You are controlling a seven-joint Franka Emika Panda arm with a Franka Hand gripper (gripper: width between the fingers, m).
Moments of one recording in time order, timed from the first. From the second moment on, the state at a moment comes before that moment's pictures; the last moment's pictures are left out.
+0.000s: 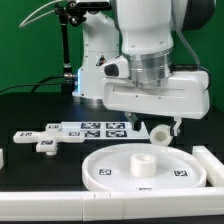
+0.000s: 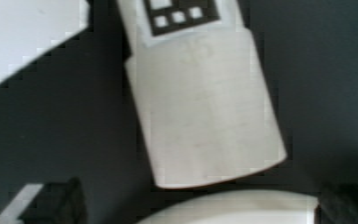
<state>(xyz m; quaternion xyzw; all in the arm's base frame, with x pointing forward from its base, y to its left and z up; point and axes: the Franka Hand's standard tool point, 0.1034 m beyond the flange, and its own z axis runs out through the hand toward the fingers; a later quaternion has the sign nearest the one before) 0.450 0.071 0.034 -0.95 0.29 0.12 0.07</state>
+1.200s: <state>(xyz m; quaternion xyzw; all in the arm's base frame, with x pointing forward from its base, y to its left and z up) 0.449 0.076 0.025 -0.86 0.21 0.44 0.13</state>
